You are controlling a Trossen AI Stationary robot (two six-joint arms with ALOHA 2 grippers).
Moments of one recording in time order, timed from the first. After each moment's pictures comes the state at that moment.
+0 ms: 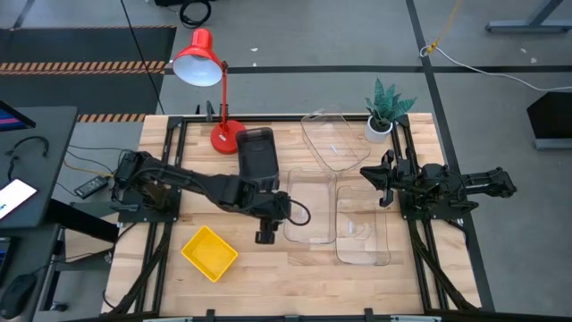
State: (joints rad) left arm -0.24 1.74 1.53 -0.81 -0.18 -0.09; right arm 0.08 0.01 0.01 0.19 0.32 0.11
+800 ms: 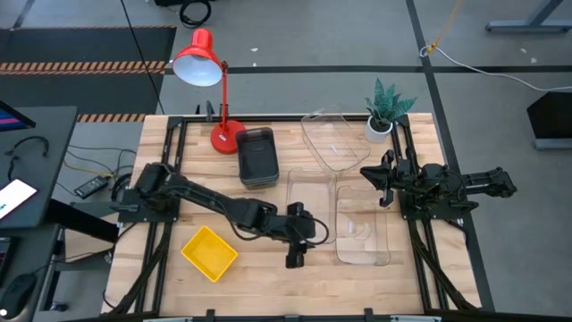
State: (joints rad) left arm -0.31 1.93 1.56 -0.33 -0.15 -0.27; right arm 0.08 0.01 0.01 0.19 0.32 0.11
